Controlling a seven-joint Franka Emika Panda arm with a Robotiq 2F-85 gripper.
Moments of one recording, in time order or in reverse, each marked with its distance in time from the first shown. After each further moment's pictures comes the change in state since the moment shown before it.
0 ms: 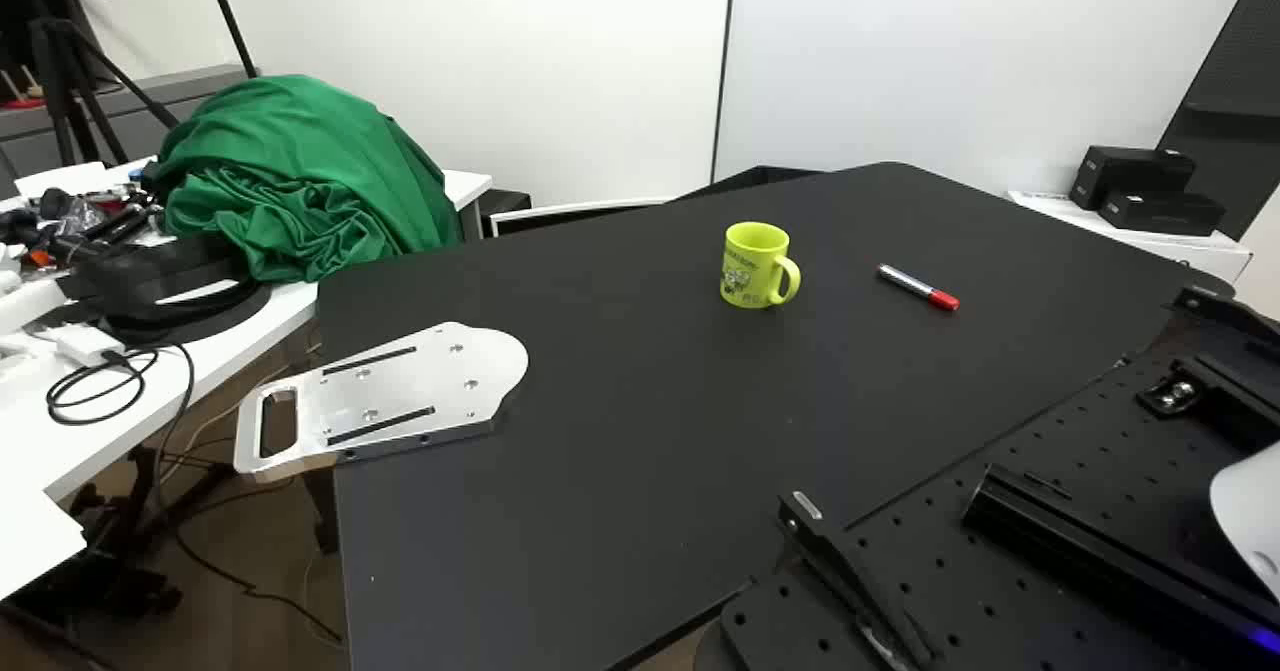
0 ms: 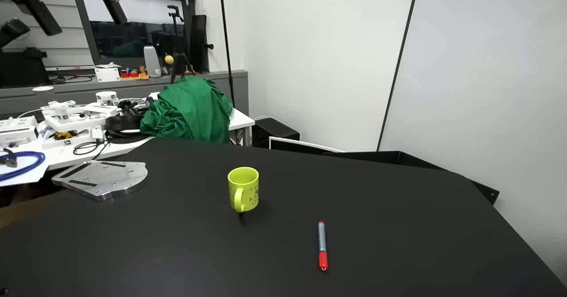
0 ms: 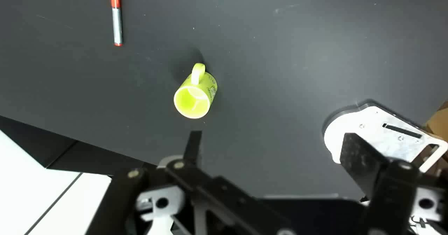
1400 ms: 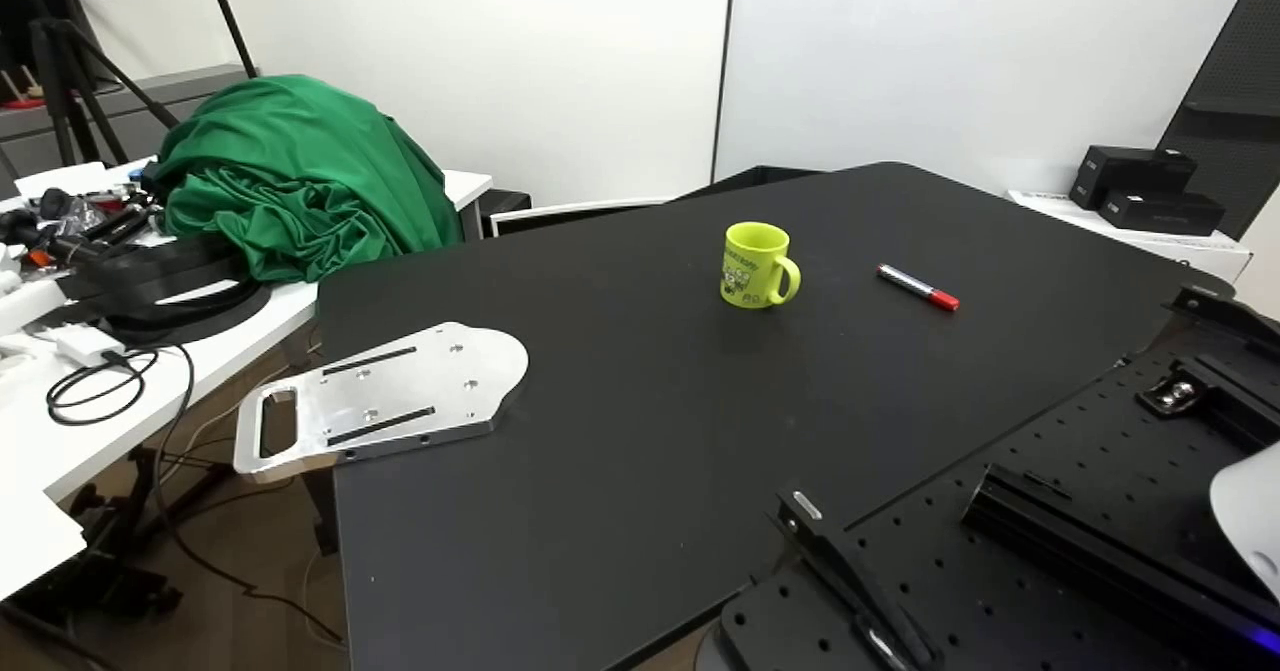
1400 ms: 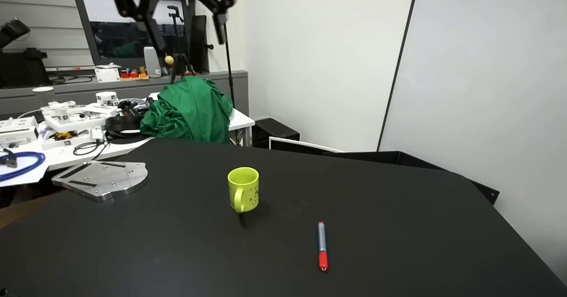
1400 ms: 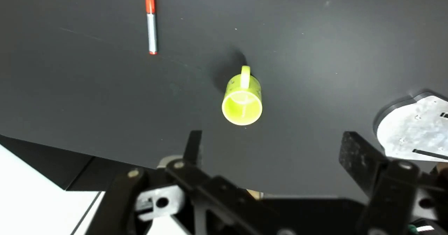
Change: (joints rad) arm -0.151 0.182 -0.292 0.049 -0.107 0.143 -0.239
